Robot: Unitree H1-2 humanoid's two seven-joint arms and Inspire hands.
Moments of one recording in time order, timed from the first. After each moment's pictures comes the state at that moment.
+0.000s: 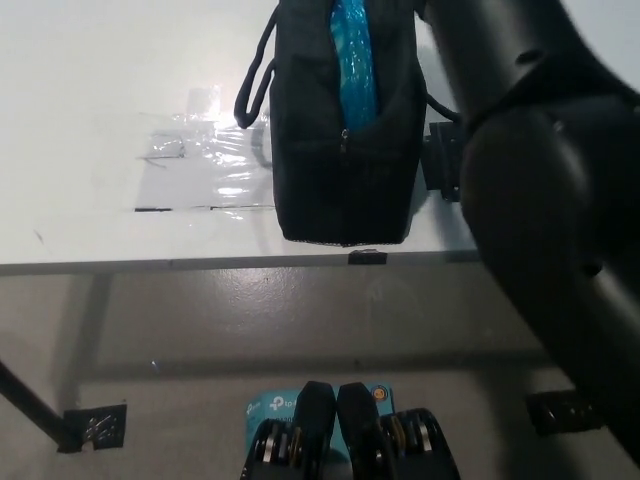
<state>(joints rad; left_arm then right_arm) 0.10 0.34 0.12 0.68 -0.10 -0.24 -0.18 -1.81 0.05 -0.51 1.09 -1.27 0.46 0.38</state>
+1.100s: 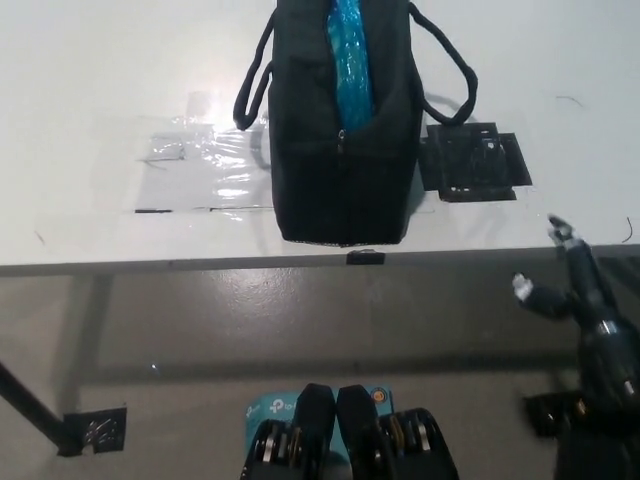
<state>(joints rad) 0.11 0.33 0.13 0.68 -0.10 -0.24 -0.18 -0.33 0.15 -0.37 -0.15 -0.94 0.41 0.52</state>
